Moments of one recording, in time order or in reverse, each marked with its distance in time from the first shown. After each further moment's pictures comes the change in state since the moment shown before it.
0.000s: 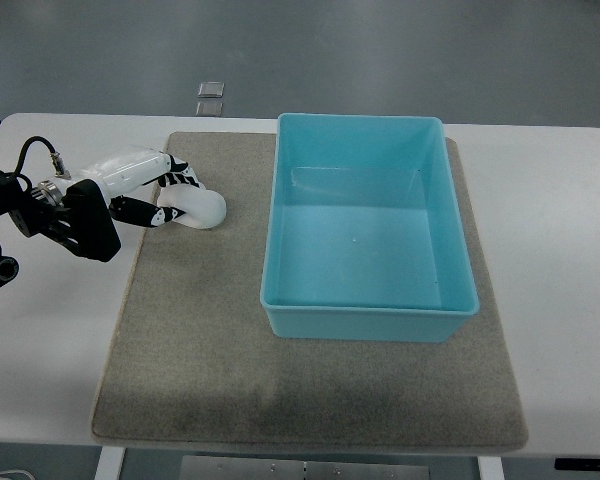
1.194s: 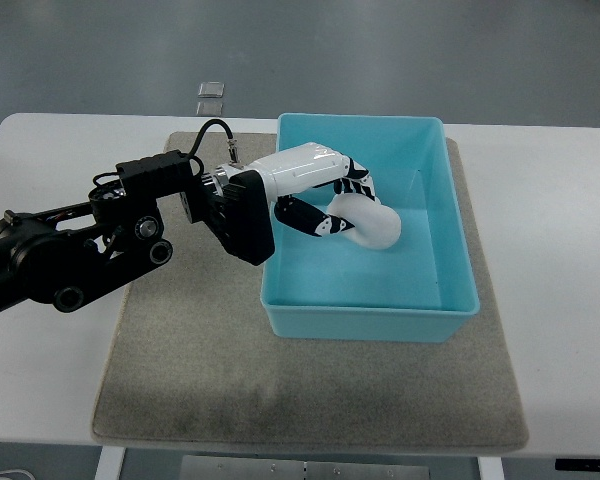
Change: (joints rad) left arm -0.206 -0.400 0.115 0.009 -0.018 -0.118 0.011; right arm 0.000 0.000 0.000 0.000 0.000 0.000 0.000
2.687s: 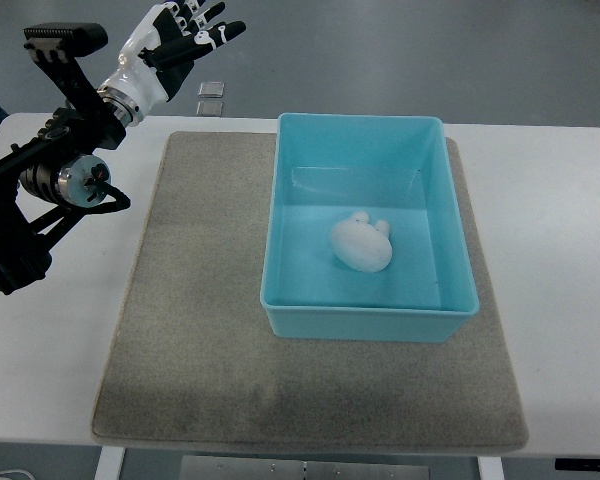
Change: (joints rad) left arm 0.017 0.043 -0.230 0.235 -1.430 0.026 0.004; right arm 0.000 0.000 0.000 0.000 0.000 0.000 0.000
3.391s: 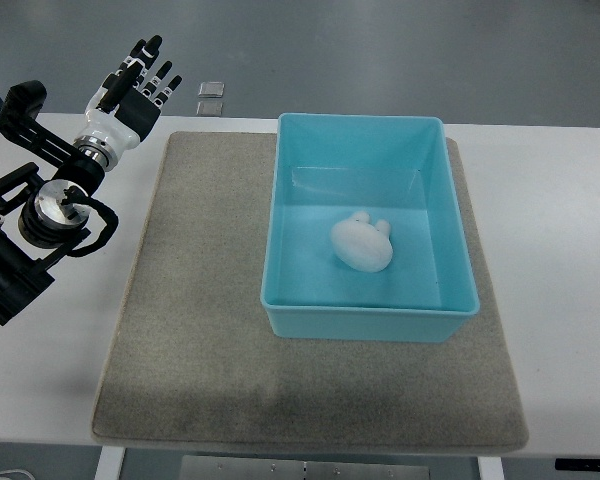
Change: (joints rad) left arm 0.105 -0.015 -0.015 0.091 -0.543 -0.087 0.003; right arm 0.000 0.000 0.000 0.000 0.000 0.000 0.000
